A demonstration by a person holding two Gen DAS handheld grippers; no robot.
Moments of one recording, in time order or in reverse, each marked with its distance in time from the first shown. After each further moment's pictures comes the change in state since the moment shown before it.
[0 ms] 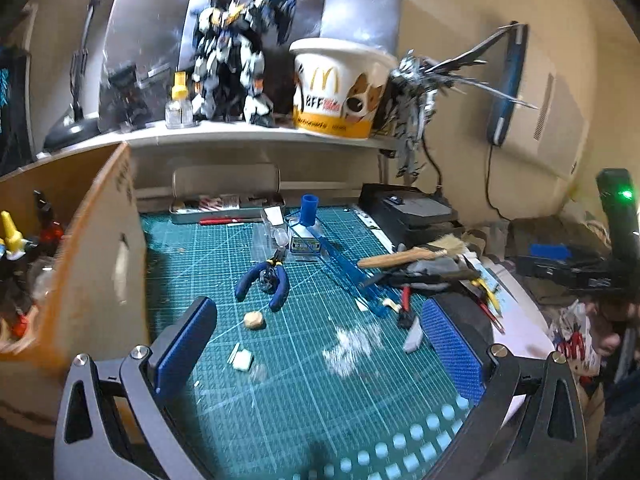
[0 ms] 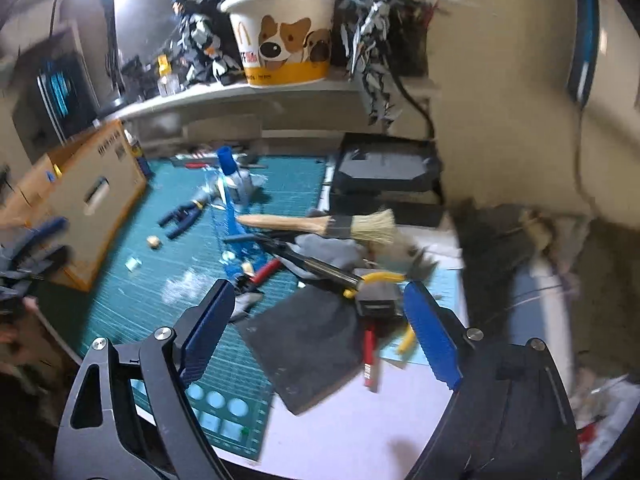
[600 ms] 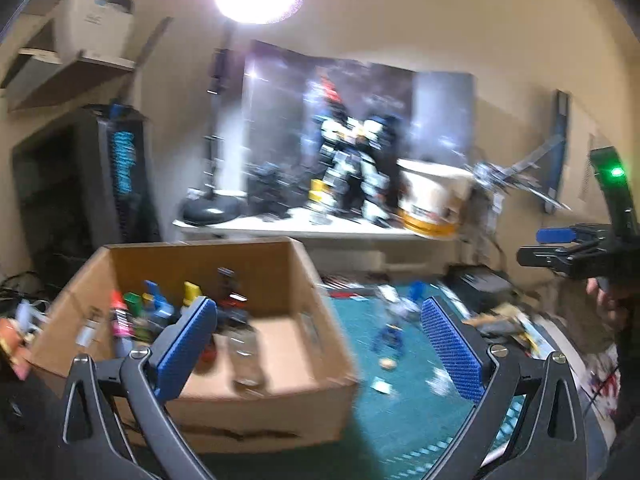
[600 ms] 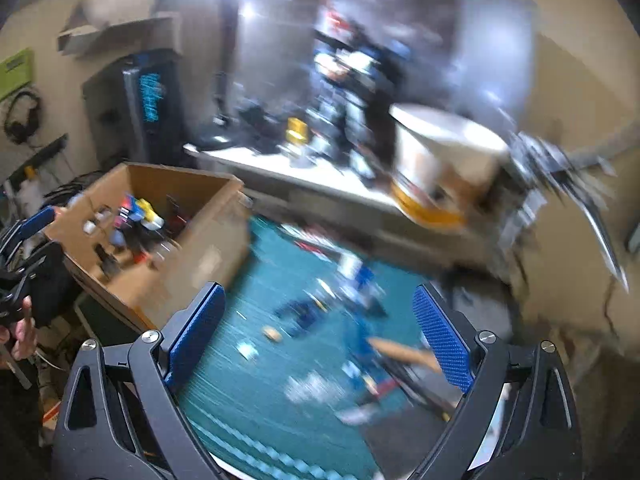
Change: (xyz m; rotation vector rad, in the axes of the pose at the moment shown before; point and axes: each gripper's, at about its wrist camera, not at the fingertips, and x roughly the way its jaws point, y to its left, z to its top) left arm -0.173 0.074 0.023 0.004 -0.225 0.215; right arm -0.041 0.161 0.088 -0.260 -0.103 0.026
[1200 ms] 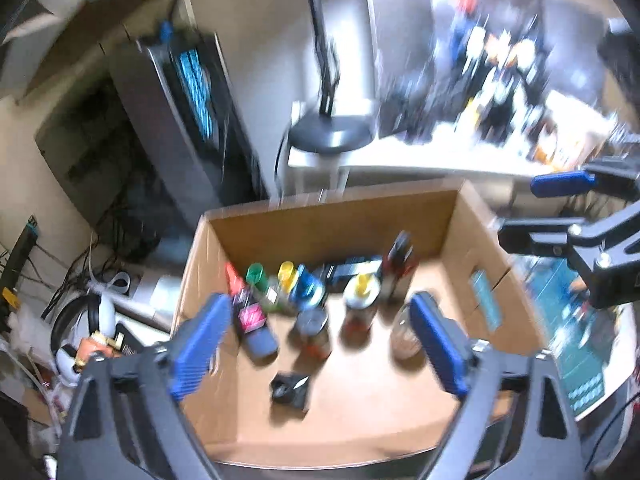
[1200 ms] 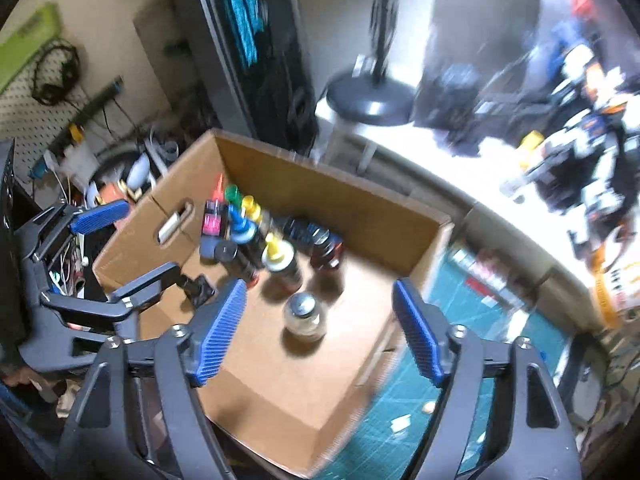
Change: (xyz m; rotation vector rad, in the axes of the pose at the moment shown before) left arm 0.053 0.152 0.075 0.008 0.364 0.284; right arm 0.129 0.219 0.144 -0.179 0.227 0.311
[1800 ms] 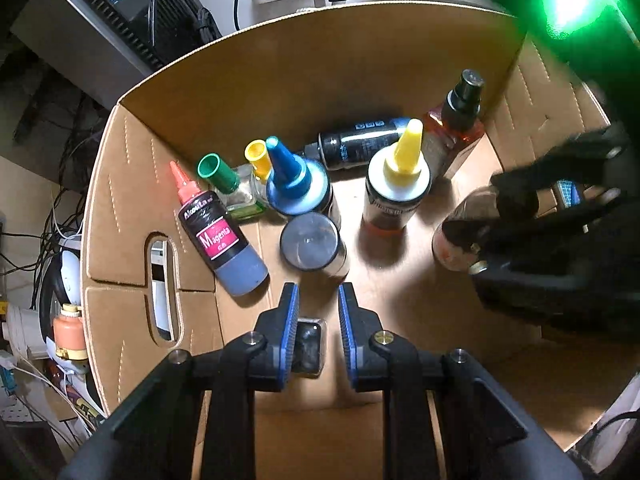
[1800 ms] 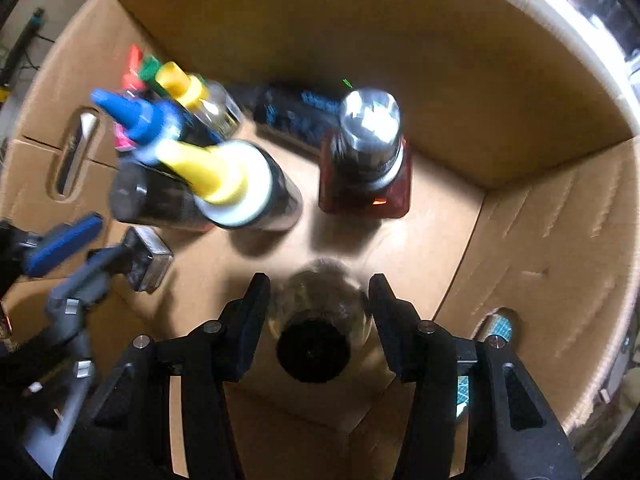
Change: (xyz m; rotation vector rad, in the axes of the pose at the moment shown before) left arm 0.138 0.001 -0.035 0.103 0.573 0.012; right arm 0.167 0.008 -0.034 0.085 0.545 0.038
